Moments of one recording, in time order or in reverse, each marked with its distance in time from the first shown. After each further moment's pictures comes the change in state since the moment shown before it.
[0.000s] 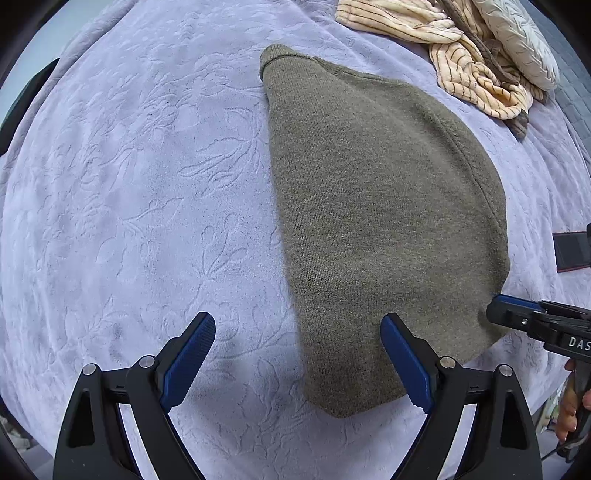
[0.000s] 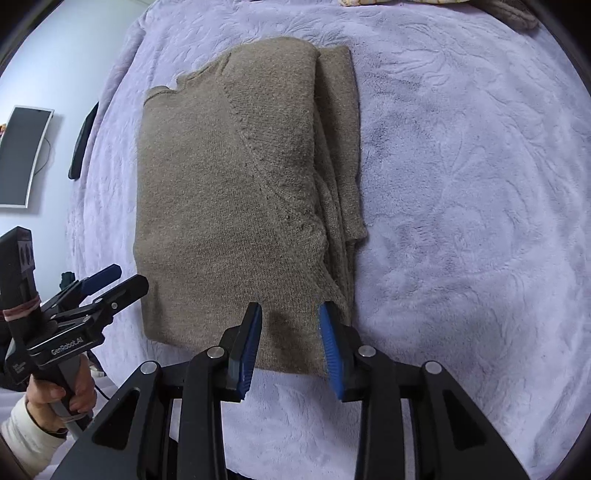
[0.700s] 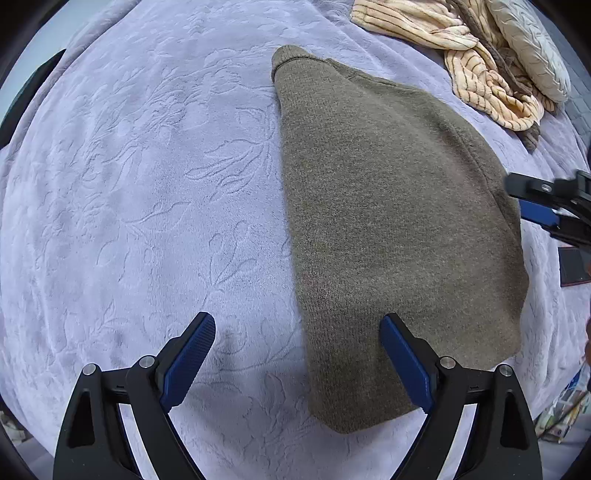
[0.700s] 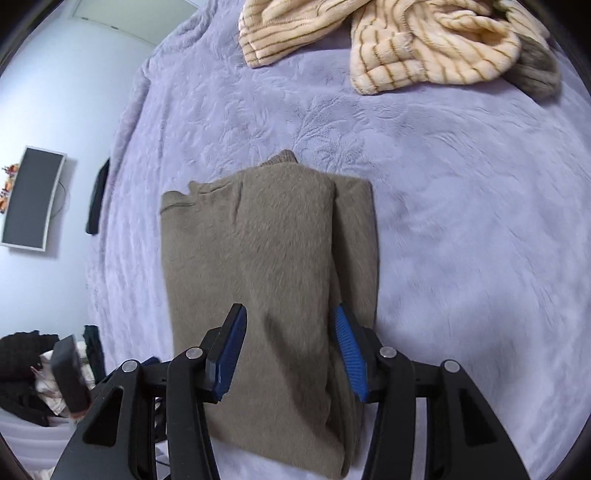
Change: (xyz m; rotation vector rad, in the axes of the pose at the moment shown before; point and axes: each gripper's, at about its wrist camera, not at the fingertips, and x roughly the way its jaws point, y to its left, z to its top) left arm 0.010 0.009 0.014 -0.032 0.010 0.012; right arm -0.019 0.012 0.095 0.041 -0.132 0.043
